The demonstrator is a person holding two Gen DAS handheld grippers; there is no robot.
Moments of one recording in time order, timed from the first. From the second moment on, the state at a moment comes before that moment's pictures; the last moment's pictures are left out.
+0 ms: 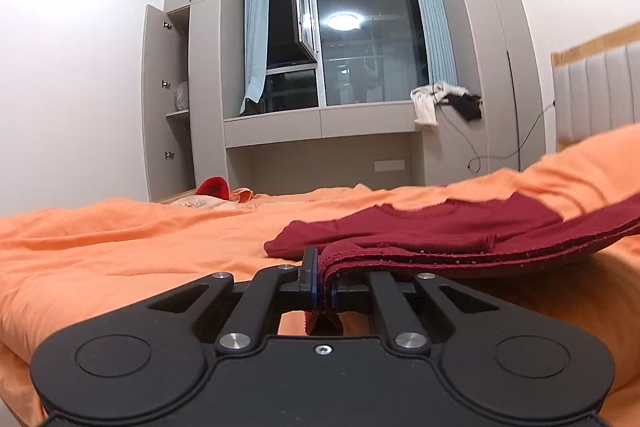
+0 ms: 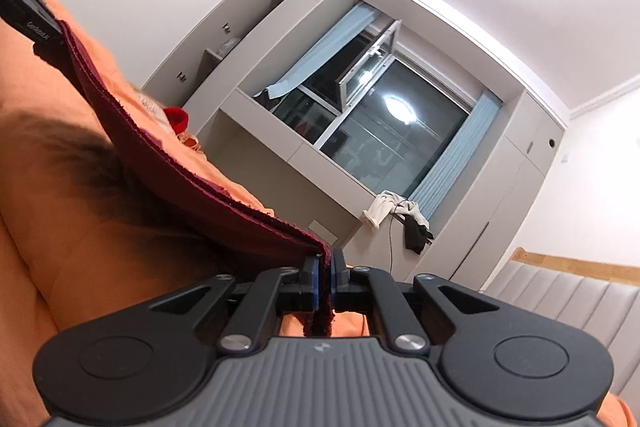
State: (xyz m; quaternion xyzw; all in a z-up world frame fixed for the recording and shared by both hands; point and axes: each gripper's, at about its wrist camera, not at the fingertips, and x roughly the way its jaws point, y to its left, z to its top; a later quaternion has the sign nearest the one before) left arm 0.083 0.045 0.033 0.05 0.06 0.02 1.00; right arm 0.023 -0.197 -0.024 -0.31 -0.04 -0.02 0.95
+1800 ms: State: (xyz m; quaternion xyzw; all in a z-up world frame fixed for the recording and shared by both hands) left arm 0.350 0.077 0.060 0.02 0.23 -0.03 0.97; right arm 0.291 -0.229 0.003 -0.21 0.09 0.03 0.97
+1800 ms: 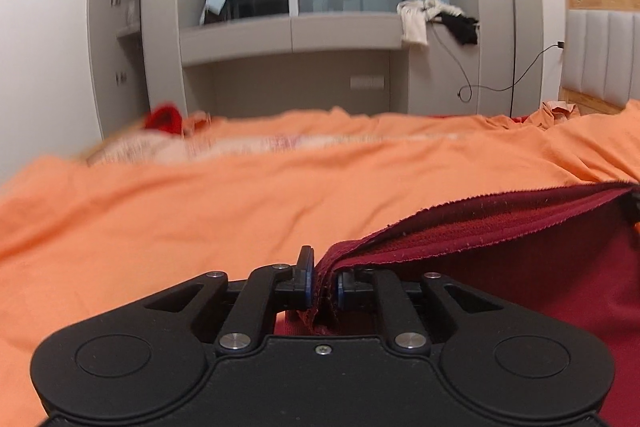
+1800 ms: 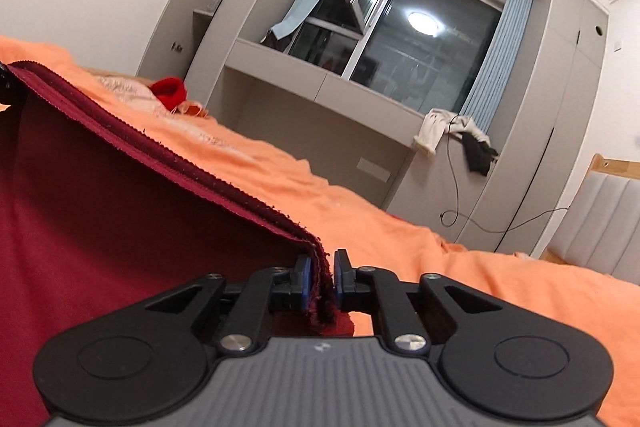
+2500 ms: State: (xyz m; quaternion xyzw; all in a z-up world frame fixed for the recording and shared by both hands) left arm 0.313 0.087 0.023 0.02 0.28 -0.02 0.96; right arm 0.280 -0.278 0.002 -0.08 0.22 0.08 0.97
